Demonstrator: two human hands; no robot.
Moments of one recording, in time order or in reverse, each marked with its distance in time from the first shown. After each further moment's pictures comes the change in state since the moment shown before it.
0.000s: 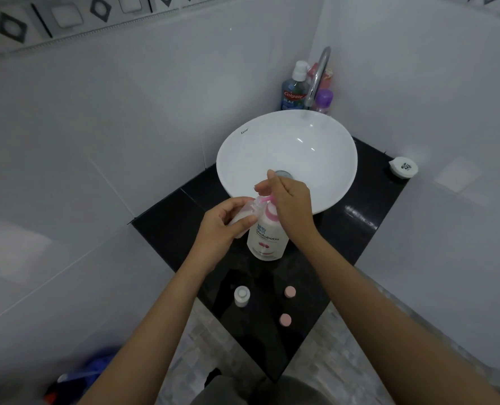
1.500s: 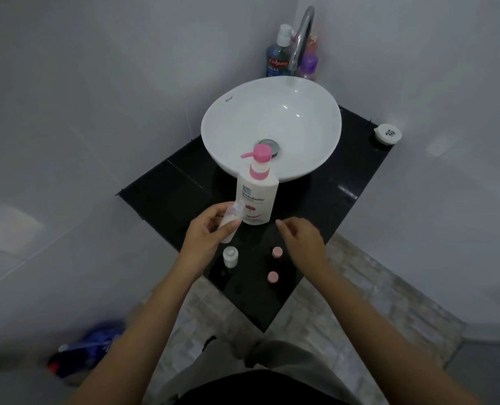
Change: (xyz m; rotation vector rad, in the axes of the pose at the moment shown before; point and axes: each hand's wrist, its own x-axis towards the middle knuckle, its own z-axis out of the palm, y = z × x) left_hand -0.068 -0.036 0.016 0.046 0.046 -0.098; right_hand -0.107 0.103 -0.046 -0.532 -0.058 0.197
